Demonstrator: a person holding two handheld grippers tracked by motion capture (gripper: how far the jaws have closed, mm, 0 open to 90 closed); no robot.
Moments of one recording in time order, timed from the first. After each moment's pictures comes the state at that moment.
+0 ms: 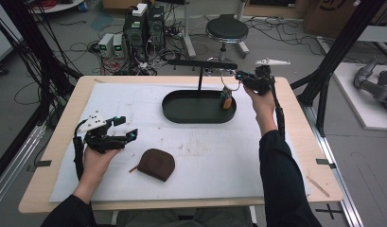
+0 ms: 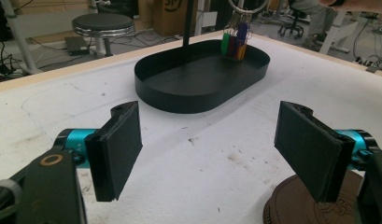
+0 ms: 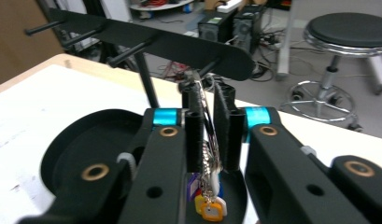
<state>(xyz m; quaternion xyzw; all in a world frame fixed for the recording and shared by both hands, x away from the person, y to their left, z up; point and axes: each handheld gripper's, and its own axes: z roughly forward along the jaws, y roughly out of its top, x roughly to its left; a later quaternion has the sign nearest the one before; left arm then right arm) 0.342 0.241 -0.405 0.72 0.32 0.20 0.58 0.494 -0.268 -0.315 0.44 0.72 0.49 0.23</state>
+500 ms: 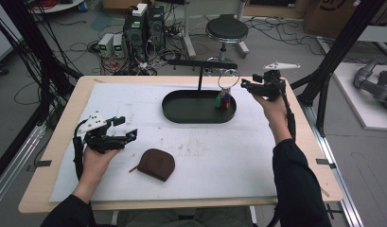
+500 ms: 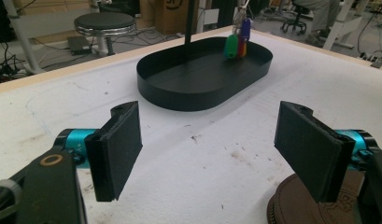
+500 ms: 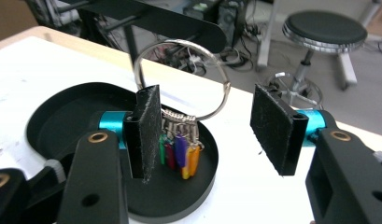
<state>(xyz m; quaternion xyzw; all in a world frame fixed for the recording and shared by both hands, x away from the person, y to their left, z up) 0.342 0.241 -0.406 0.73 0.32 0.21 0.57 0.462 -0.289 -0.304 0.43 0.74 0.45 0.26</state>
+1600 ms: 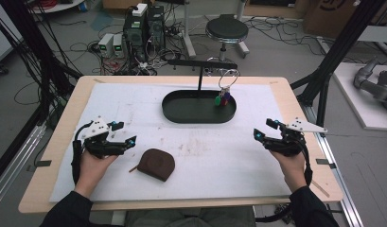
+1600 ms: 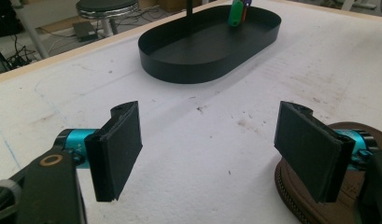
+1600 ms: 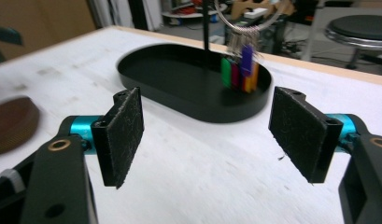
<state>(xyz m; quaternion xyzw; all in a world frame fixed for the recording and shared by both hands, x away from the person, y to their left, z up) 0.331 0.240 -0.411 0.76 0.31 0.23 0.52 0.327 -0.339 -0.386 0.38 0.72 0.53 0.22</state>
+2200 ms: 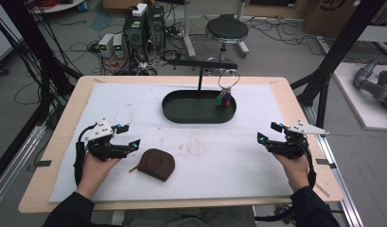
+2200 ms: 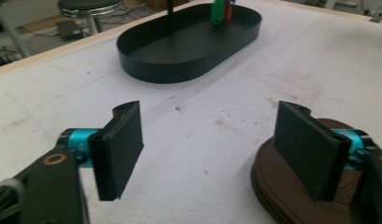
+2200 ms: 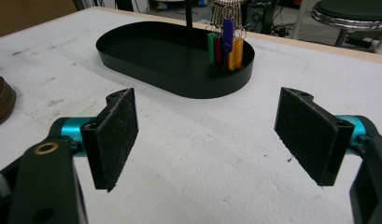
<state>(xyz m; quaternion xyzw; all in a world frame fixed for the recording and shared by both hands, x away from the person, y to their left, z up) 0.325 0.229 -0.411 0.78 0.29 0.20 0.52 0.327 -0.349 -0.395 0.40 0.73 0.50 0.22</state>
